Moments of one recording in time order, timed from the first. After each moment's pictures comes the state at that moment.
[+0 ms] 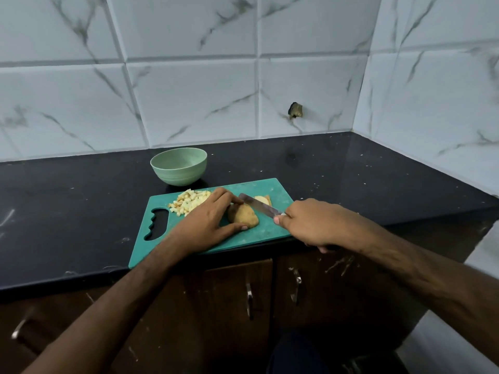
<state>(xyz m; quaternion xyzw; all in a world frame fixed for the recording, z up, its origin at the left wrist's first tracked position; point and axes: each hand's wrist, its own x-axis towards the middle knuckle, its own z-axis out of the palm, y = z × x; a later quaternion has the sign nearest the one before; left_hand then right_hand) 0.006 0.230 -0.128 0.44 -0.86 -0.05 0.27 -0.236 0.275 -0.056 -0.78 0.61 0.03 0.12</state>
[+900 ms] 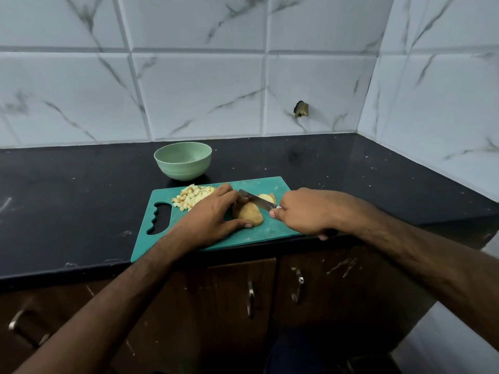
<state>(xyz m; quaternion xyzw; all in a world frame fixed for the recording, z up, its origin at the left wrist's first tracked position) 0.006 0.226 -0.128 0.43 -0.85 -0.05 0.29 -0.218 0.266 -0.034 -0.79 0.59 0.06 0.14</state>
